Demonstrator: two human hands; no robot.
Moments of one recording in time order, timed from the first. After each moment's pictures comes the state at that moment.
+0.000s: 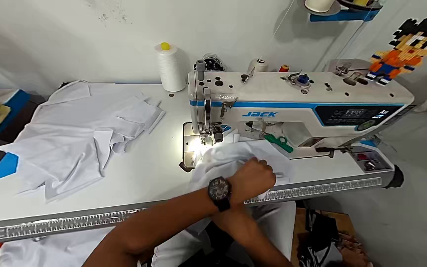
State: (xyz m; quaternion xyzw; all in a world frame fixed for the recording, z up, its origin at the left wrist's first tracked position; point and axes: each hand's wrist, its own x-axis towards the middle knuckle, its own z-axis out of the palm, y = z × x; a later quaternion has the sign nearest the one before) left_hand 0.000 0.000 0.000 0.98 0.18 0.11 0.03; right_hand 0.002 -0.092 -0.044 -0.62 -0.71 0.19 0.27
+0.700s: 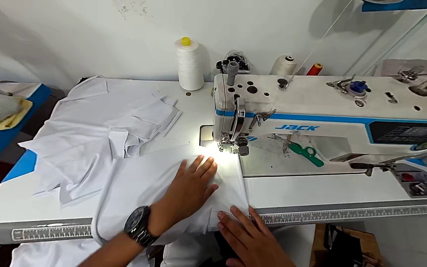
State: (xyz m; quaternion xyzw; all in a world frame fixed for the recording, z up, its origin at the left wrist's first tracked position) left_hand -0.189 0.023 -0.033 0.89 0.44 0.10 0.10; right_hand 0.042 -0.118 -0.063 -0.41 -0.90 0.04 0.14
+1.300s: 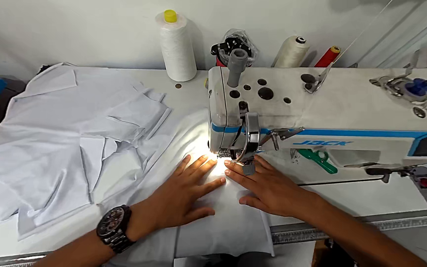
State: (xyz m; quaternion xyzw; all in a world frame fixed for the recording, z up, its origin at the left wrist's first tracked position) left_hand -0.207 0.067 -0.051 0.95 0.26 0.13 0.09; right_hand 0.098 0.048 -0.042 -0.34 -0.93 0.05 0.09
